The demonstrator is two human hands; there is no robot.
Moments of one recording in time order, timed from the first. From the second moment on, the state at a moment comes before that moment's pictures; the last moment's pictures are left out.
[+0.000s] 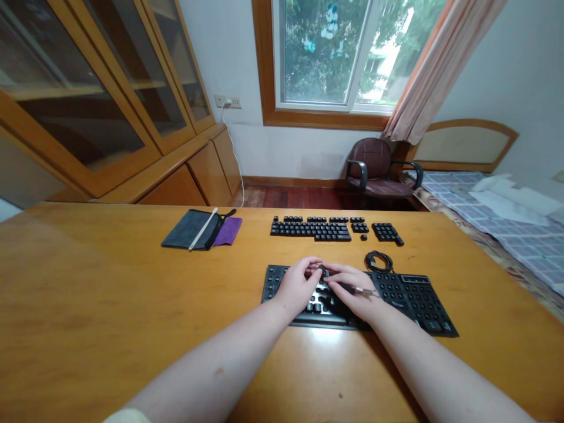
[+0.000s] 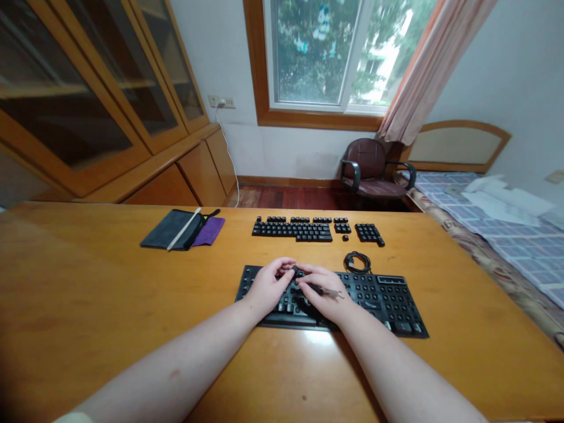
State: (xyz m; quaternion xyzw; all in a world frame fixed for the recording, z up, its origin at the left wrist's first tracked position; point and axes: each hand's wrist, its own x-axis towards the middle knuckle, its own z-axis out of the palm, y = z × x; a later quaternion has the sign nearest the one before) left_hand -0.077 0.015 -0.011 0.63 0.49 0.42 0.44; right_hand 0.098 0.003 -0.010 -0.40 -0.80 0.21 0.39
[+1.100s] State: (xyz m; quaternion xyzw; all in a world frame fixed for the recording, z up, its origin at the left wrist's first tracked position) left_hand -0.075 0.016 -0.015 0.58 0.46 0.45 0.50; right_hand 0.102 0.020 0.005 -0.61 -0.66 0.13 0.42
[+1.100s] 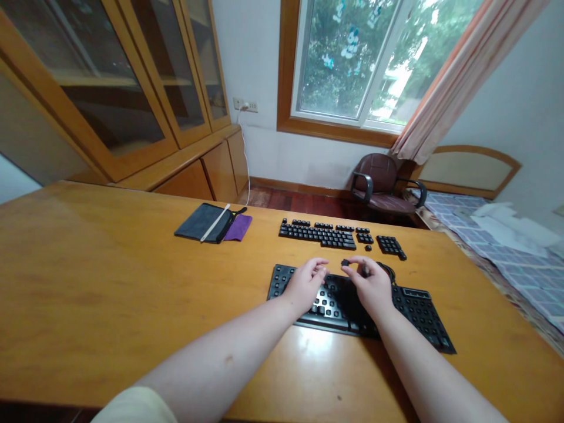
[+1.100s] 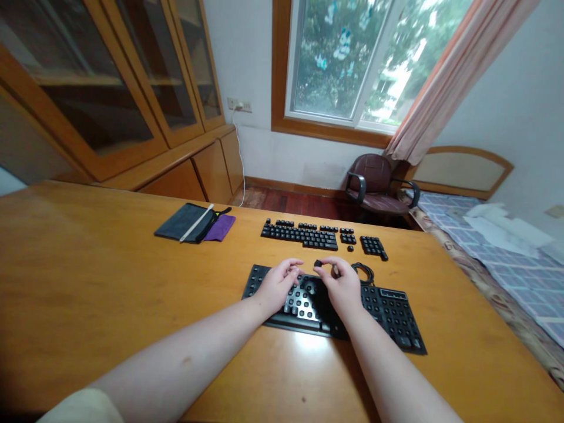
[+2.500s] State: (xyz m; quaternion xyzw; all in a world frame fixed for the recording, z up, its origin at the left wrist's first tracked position) left_hand -0.077 0.020 -0.010 0.52 0.49 0.49 0.50; right_hand 0.062 0.124 -0.016 -0.63 -0.76 0.06 0.13
